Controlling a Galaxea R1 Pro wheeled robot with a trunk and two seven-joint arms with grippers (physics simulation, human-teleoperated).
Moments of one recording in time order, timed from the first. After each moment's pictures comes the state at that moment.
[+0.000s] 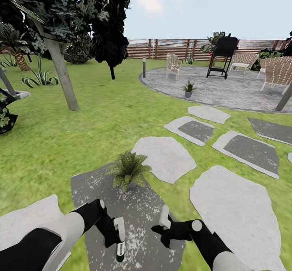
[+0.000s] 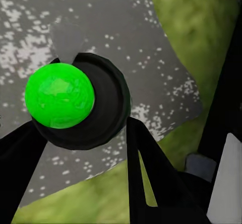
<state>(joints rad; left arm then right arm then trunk) -0.88 -0.04 -0.34 -0.08 -0.72 0.11 -1.01 -0.55 0.07 -0.01 -0.51 0.65 -0.32 0.90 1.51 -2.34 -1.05</state>
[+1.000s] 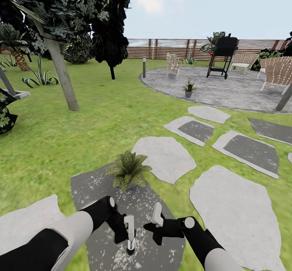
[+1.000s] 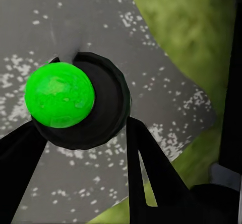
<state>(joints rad) -0.87 -0.10 -0.44 -0.16 -0.71 0.05 -1.01 -0.57 0.13 -0.01 -0.51 0.65 -0.32 0.92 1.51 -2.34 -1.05</state>
